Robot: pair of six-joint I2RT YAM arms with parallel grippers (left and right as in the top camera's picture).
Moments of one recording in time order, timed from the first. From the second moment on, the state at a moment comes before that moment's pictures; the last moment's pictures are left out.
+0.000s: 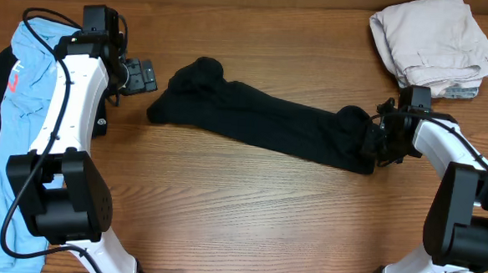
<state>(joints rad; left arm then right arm) 0.09 1.91 1.64 -1.00 -0.04 -0.21 -0.15 1.83 1.08 -0.69 -0.26 0.13</state>
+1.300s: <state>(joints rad) 0.09 1.91 1.64 -1.00 -0.04 -0.20 0.55 1.88 1.35 -0.62 -0.24 0.45</state>
